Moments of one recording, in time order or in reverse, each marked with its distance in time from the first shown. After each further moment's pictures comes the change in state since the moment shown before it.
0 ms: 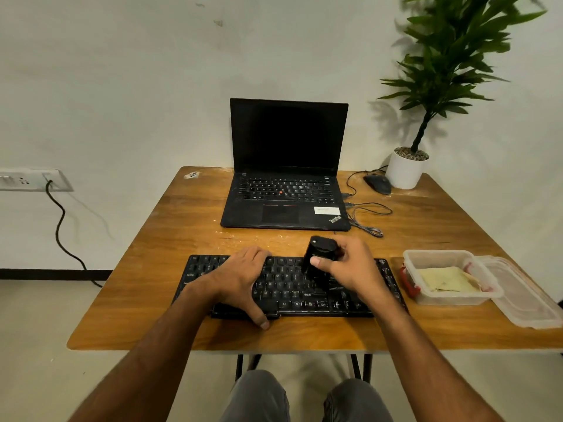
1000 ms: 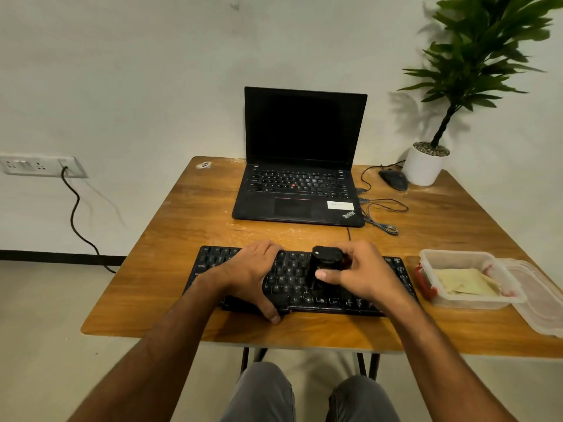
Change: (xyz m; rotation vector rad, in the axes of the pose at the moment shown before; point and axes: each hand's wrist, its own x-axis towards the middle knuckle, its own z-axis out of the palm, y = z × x) left_hand 0.002 -0.002 0.000 0.015 -0.007 -0.013; right_hand -0.012 -0.011 0.000 -0.009 -0.201 -0.010
